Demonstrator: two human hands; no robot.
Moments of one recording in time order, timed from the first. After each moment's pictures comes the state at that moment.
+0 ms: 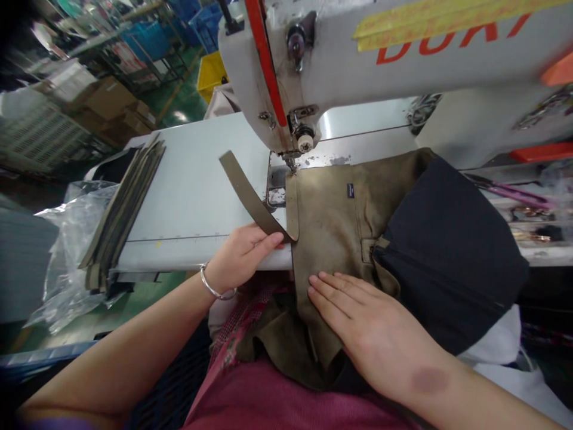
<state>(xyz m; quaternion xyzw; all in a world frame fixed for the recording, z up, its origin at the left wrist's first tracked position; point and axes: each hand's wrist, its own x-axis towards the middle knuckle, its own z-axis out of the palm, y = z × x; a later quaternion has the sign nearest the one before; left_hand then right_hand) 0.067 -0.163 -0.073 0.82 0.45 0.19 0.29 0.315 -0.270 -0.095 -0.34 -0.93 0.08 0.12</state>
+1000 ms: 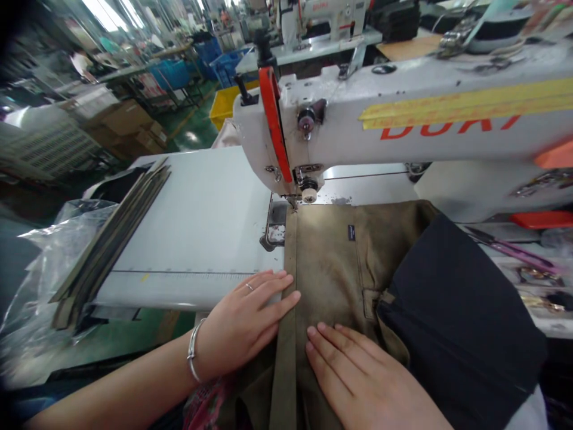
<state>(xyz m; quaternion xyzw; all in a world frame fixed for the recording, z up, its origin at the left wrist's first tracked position) 0.068 -0.187 -0.073 0.94 0.32 0.09 0.06 0.312 -0.262 -0.084 -0.36 -0.92 0.03 0.15</state>
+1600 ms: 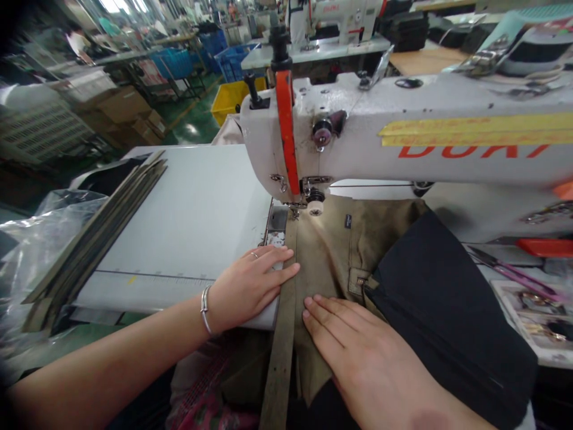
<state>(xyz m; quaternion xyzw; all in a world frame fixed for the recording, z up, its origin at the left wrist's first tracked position) 0.072 -0.126 -0.081 0.94 0.32 0.11 0.04 0.313 -0.205 -0.078 -0.35 -0.92 0.05 0.15</state>
